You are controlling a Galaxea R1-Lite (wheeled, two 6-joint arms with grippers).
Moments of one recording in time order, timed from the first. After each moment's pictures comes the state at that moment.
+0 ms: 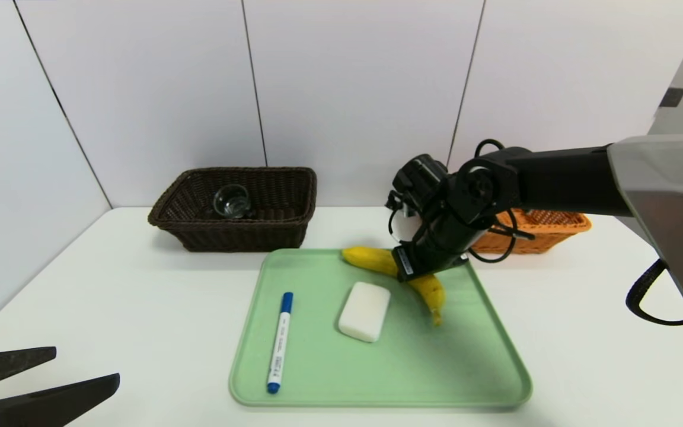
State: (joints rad) left arm -0.55 0.85 -0.77 0.43 0.04 -0.34; right arm 0.53 2.21 -1.82 0.72 -0.08 0.15
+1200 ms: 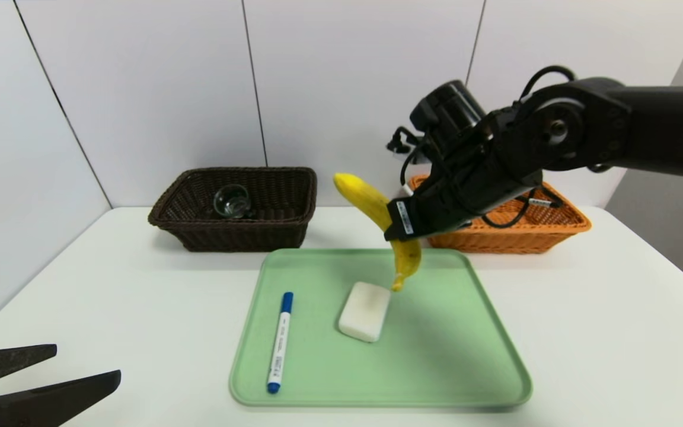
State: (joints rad) left arm -0.55 0.86 -0.78 0.43 0.05 -0.34; right arm 0.60 2.01 -1.89 0.72 0.02 0.19
